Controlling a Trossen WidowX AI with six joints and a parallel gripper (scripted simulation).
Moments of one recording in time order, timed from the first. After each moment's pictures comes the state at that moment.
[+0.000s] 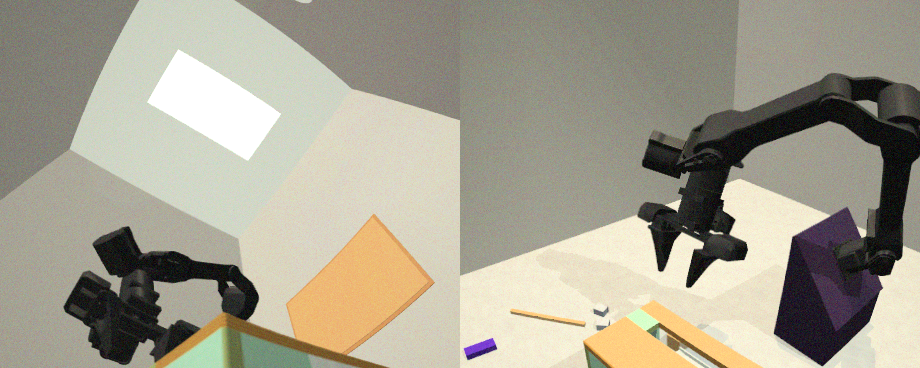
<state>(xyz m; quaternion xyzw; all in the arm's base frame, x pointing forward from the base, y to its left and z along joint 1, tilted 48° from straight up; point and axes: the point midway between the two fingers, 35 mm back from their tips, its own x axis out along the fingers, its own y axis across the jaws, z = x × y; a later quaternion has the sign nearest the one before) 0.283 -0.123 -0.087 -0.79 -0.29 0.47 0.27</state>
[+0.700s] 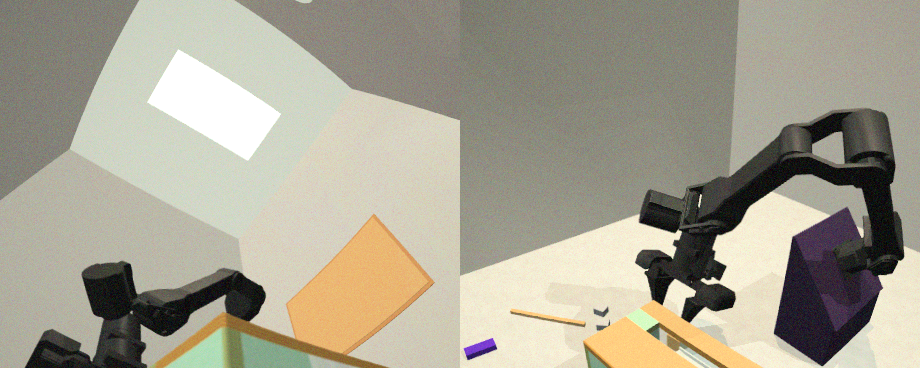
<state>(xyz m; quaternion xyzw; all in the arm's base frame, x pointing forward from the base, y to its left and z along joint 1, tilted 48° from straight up) 0.286 -0.057 -0.157 -0.79 -0.29 0.47 0.28</state>
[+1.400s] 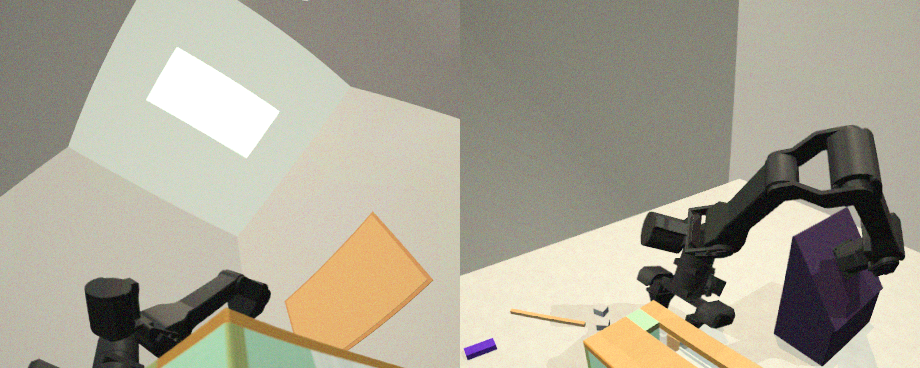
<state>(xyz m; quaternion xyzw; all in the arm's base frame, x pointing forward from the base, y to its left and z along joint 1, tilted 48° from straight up) 0.286 -0.029 -0.178 -0.79 -0.29 0.47 0.28</state>
